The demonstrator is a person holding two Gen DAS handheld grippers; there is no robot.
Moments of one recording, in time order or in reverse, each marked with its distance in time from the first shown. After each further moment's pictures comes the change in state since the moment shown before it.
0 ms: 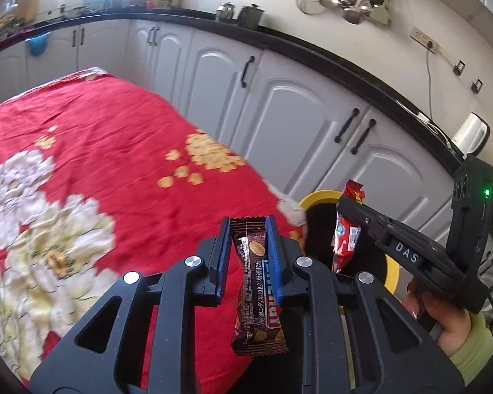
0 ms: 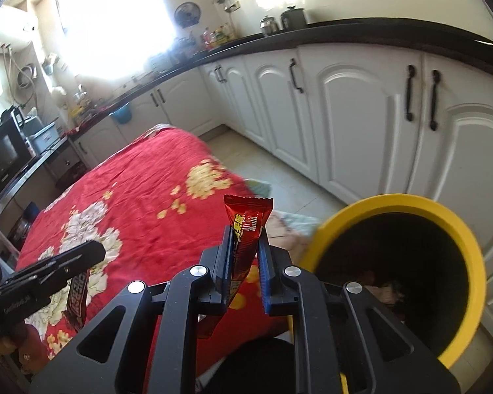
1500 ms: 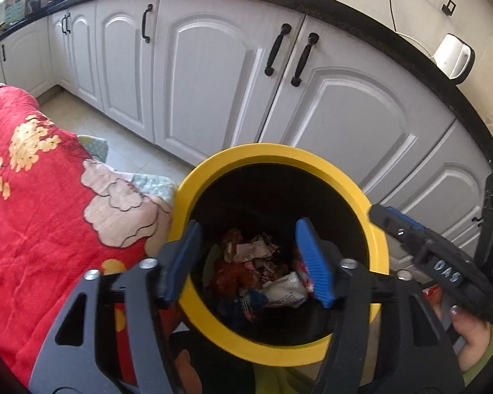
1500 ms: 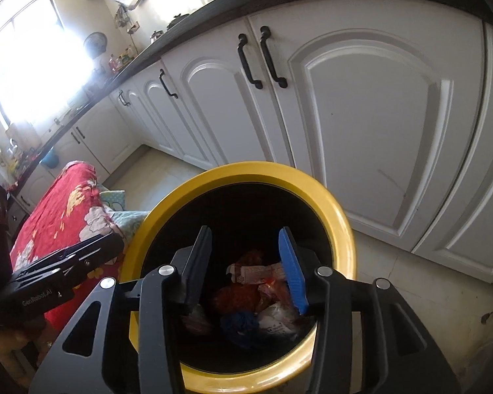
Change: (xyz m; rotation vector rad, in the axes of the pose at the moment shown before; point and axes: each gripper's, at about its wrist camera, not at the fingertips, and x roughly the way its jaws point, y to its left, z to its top) left arm 0.151 -0.133 -0.015 0.205 0.194 -0.115; right arm -0.043 -0.170 -0.050 0.273 -0.024 -0.231
